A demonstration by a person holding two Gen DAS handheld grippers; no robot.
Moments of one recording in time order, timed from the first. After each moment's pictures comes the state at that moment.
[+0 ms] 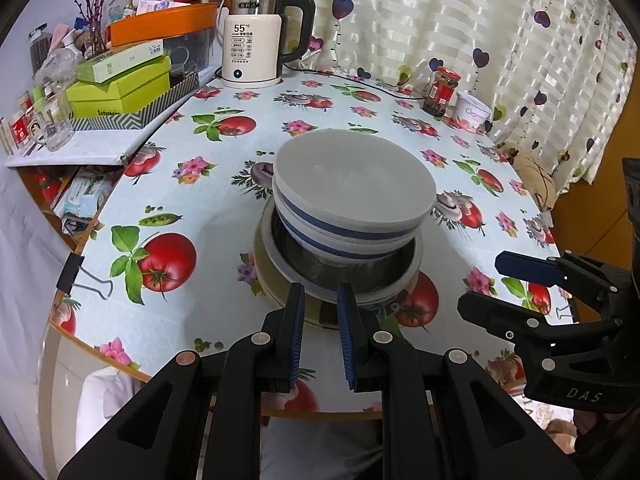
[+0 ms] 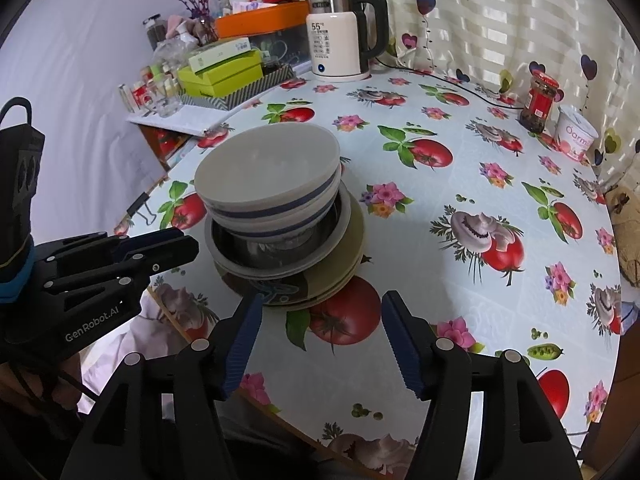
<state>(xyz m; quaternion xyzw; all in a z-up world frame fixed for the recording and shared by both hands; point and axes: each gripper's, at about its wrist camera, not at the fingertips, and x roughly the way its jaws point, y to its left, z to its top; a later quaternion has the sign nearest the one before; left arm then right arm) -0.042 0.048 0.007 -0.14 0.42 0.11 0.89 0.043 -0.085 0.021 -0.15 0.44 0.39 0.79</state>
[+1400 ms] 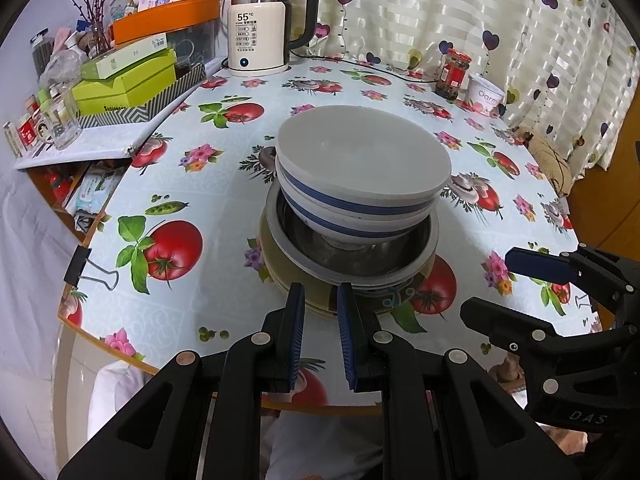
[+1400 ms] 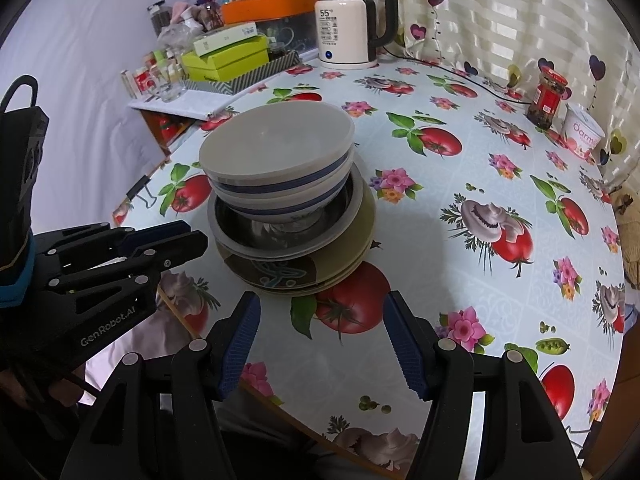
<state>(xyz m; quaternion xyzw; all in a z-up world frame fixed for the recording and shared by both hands) -0.039 0.041 -0.006 -0.12 0.45 0.14 0.88 0.037 -0.080 0.010 -0.16 0.45 0.39 0.78</state>
